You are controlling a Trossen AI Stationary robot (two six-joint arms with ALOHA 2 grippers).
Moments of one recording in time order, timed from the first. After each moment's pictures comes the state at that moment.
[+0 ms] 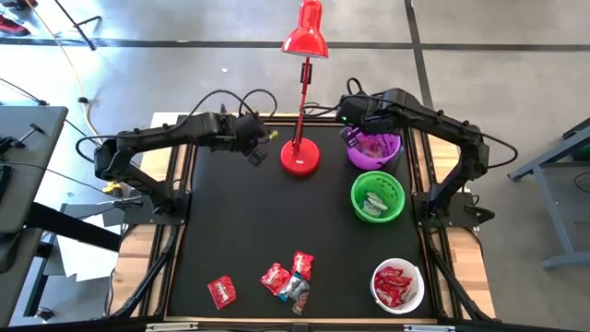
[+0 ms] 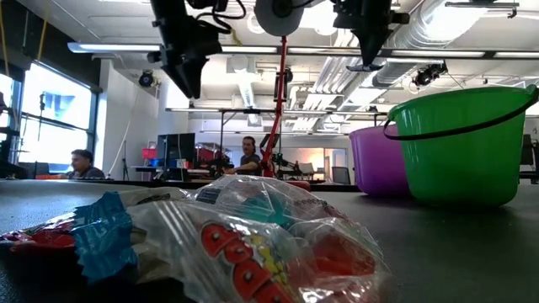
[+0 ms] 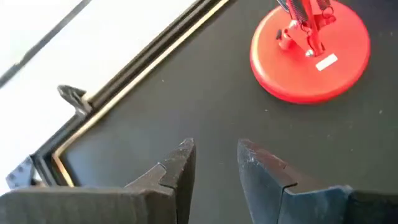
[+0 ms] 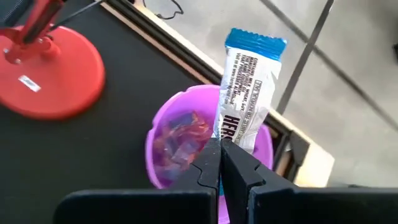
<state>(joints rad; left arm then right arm) 0.32 1.46 1.33 -1.05 -0.44 -0.41 -0.31 1.65 1.87 -1.56 0.56 0.55</state>
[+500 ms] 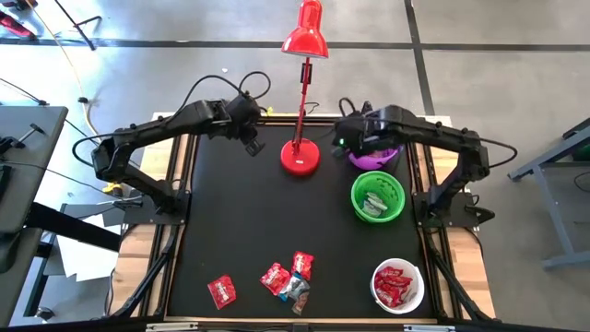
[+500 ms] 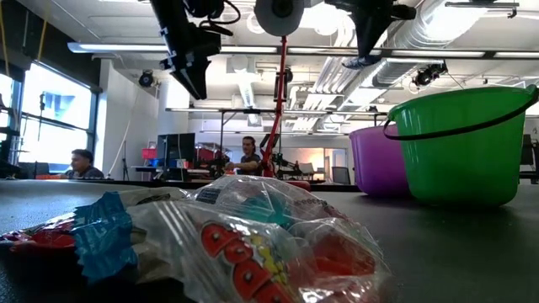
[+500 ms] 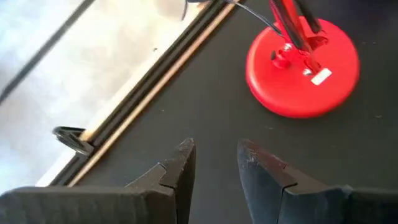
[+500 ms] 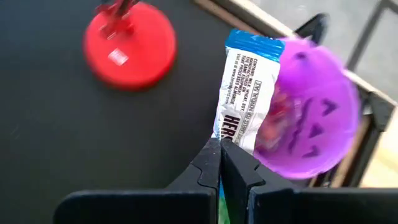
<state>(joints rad) 0.47 1.45 1.33 -0.93 -0.29 -0.13 -0.15 1.65 1.87 -1.57 0.38 0.81</state>
